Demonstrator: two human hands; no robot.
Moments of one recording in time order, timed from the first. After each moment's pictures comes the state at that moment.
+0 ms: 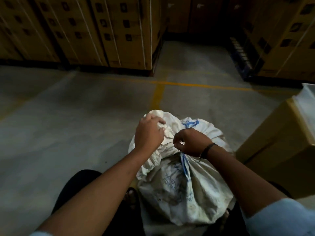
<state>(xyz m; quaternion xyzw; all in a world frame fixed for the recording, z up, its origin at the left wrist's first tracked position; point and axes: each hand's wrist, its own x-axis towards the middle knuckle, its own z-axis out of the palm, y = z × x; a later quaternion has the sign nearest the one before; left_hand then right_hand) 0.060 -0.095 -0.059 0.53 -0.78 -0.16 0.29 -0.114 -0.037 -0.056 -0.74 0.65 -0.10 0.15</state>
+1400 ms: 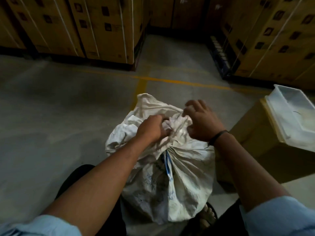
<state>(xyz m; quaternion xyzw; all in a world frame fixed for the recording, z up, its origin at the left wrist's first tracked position) -0.007 -0.111 -0.050 0.47 -0.83 -0.29 0.12 -0.190 -0.031 -0.013 -0.72 0.68 -0.10 -0.08</state>
